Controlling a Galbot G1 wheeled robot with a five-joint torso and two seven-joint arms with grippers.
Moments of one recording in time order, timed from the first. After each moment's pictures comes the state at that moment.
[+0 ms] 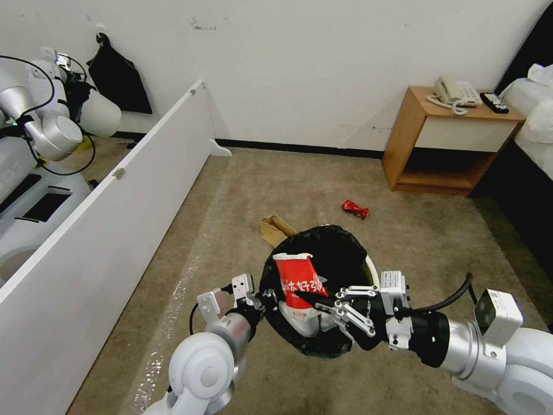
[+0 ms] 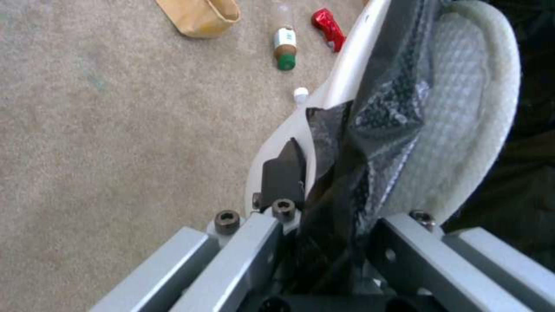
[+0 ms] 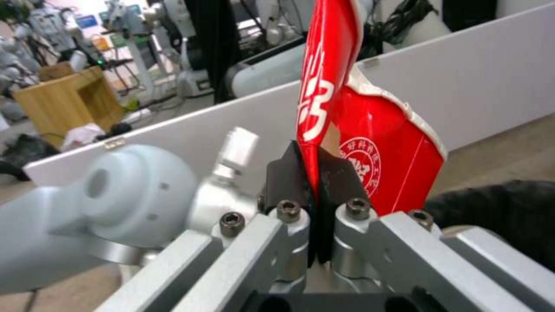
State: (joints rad) left arm 1.31 -1.32 -0.13 -2.21 -1.03 0.58 -0.60; right arm -1.62 0.52 0.65 2.43 1.06 -0.15 -0.48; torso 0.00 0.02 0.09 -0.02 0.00
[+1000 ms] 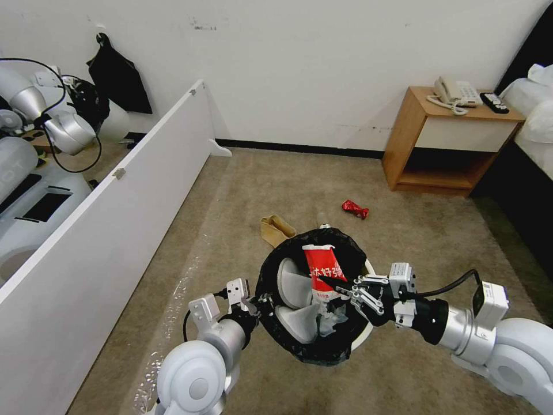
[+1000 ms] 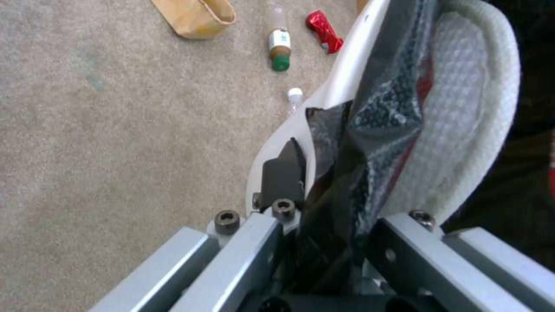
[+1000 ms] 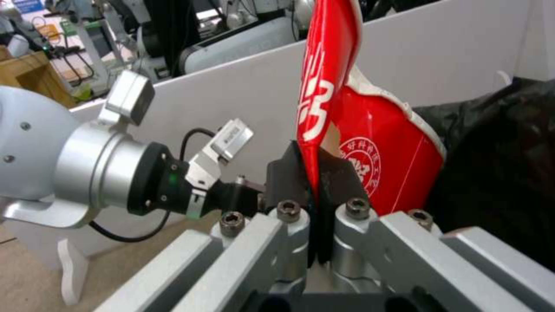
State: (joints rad) left arm 1.34 -1.30 -0.15 -2.26 -1.05 0.58 -0.60; right arm -1.58 0.57 0.60 2.27 0.97 -0.11 -0.52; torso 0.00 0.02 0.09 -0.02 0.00
